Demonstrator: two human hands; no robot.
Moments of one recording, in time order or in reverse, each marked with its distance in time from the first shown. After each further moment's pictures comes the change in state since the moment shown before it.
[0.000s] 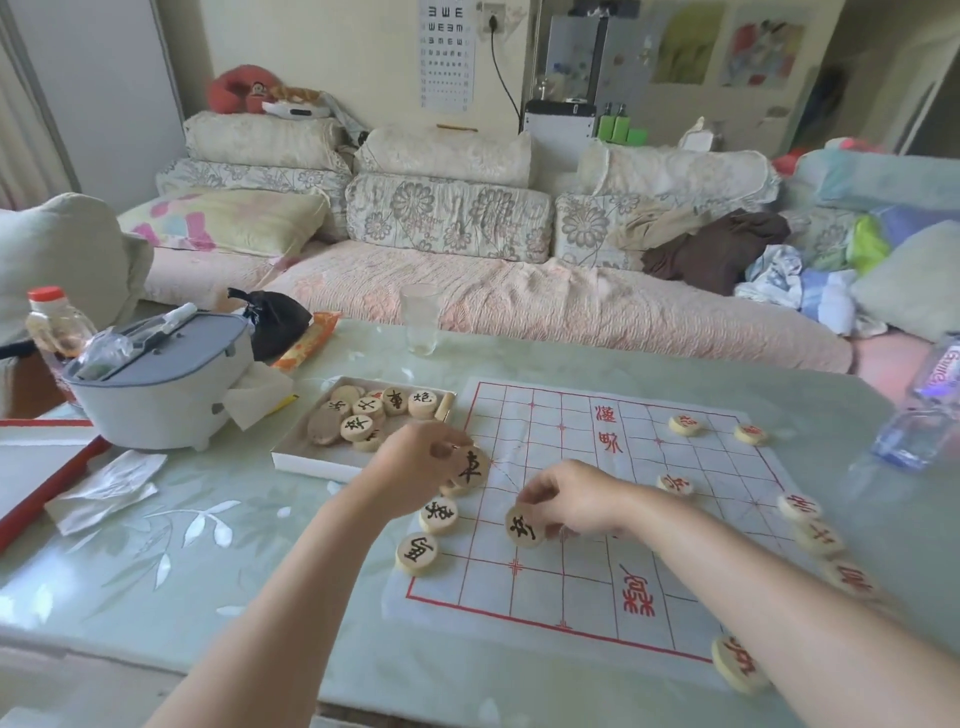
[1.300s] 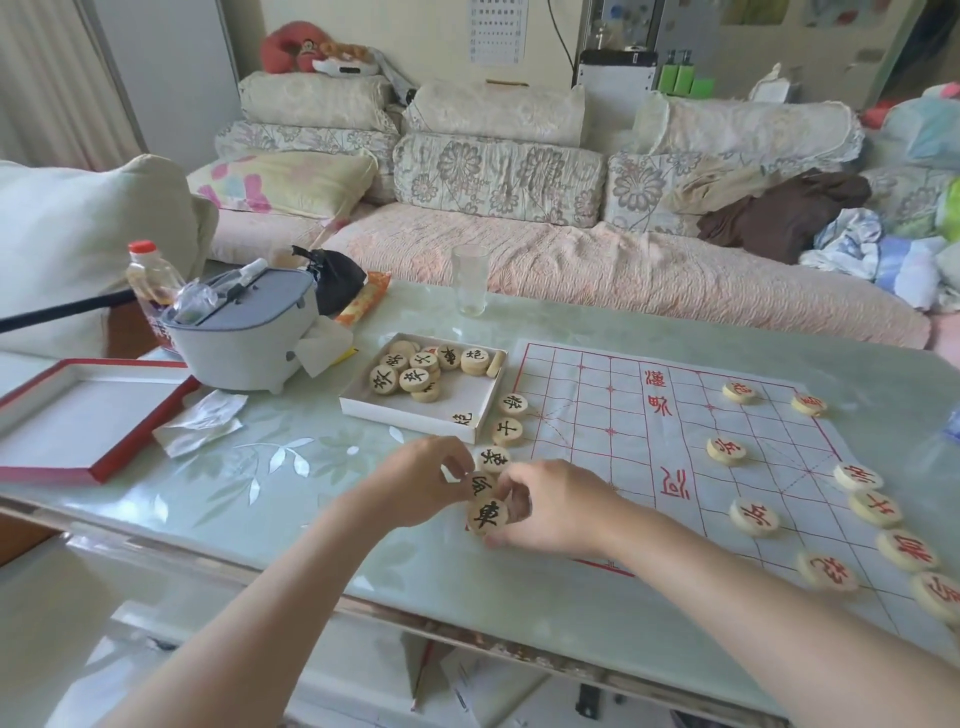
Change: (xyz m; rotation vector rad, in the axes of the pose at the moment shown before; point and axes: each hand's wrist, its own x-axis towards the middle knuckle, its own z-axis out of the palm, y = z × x) left_hand -0.064 -0.052 -0.014 0.200 -0.101 0.014; right_hand -0.029 -0.048 0.081 -0.348 0.108 -0.266
